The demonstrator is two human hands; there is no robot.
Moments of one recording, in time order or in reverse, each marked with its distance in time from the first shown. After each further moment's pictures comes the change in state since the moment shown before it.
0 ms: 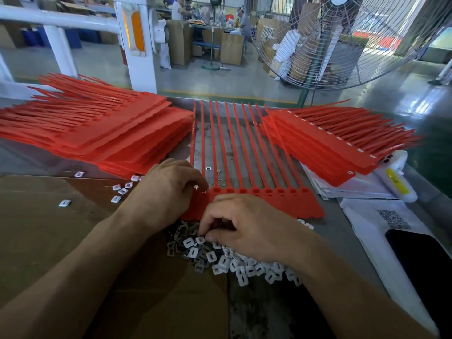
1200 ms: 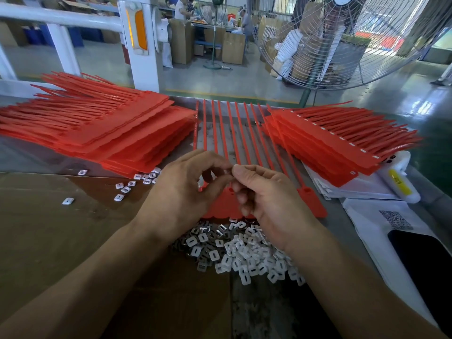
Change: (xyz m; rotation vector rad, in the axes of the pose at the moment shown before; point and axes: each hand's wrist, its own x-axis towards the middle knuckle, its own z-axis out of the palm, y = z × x) left_hand 0.000 0.025 0.015 -0.237 0.323 0.181; right_hand 0.007 0.010 -0.003 1.181 0.487 0.326
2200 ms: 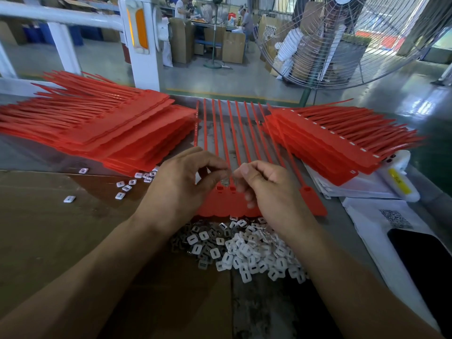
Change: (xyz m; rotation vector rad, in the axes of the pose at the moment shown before) left_hand 0.002 -0.007 -0.001 0.006 0.003 -0.064; right_hand 0.002 0.002 -0.007 -0.462 0.090 -0.169
